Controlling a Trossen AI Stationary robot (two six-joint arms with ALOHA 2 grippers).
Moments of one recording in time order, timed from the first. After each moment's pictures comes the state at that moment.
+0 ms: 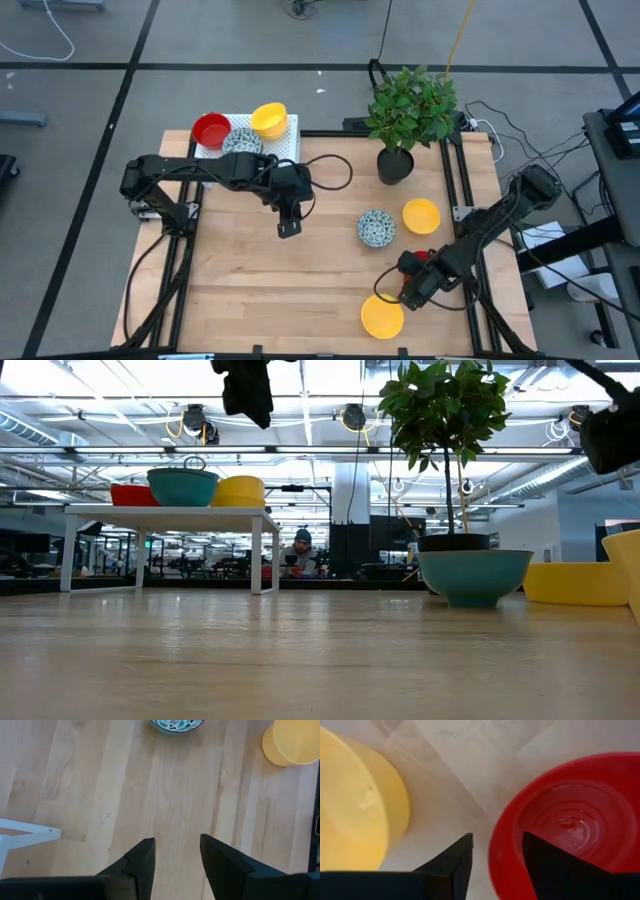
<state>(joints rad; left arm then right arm) 0.01 1.64 1.61 -1.07 0.08 -0.22 0.72 1.45 0.81 -0.72 0.00 1.42</state>
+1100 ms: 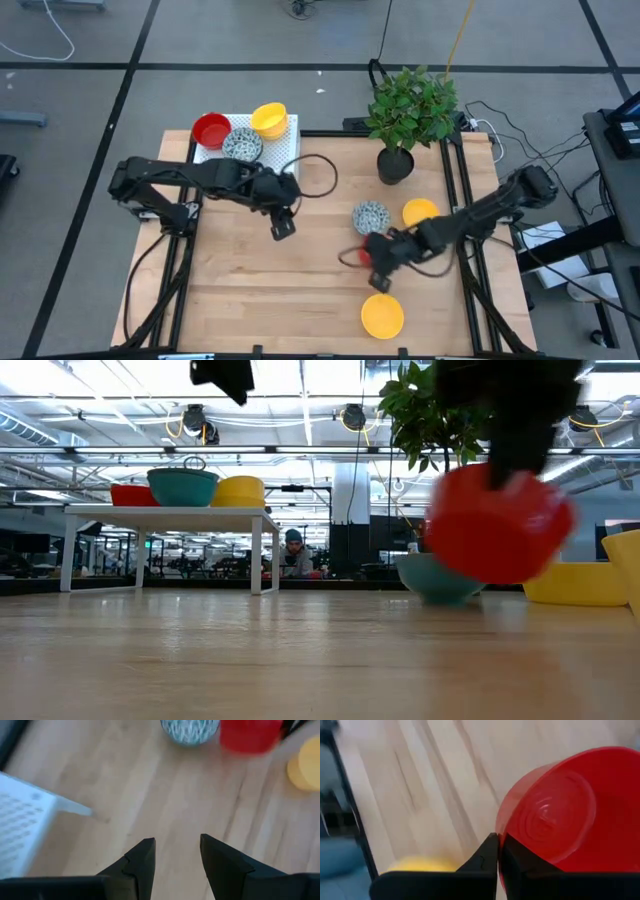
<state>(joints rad) -0.09 1.54 1.61 -1.14 -0.16 -0.45 0.40 1.49 1.02 -0.59 0.06 0.89</state>
